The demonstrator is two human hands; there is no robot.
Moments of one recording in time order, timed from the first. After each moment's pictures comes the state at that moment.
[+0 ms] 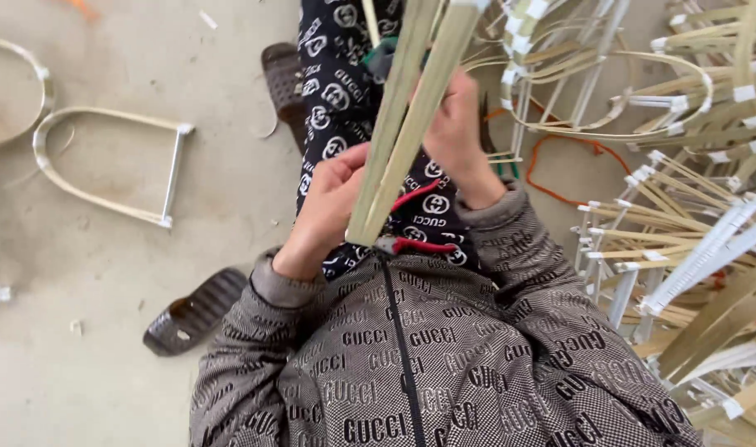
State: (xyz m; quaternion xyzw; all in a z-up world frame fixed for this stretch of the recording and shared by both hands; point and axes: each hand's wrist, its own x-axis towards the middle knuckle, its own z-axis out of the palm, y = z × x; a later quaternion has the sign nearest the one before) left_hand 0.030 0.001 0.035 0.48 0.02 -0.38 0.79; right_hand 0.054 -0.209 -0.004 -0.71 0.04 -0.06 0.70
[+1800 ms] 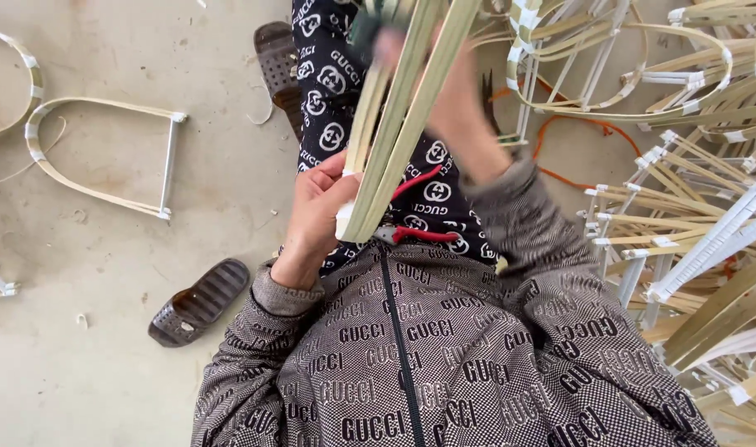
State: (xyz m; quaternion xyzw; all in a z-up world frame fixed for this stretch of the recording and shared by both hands) left_hand 0.009 0.018 0.019 0.44 0.10 -0.34 0.83; right_hand 0.086 -0.206 0.025 -0.81 -0.04 -0.06 0.58
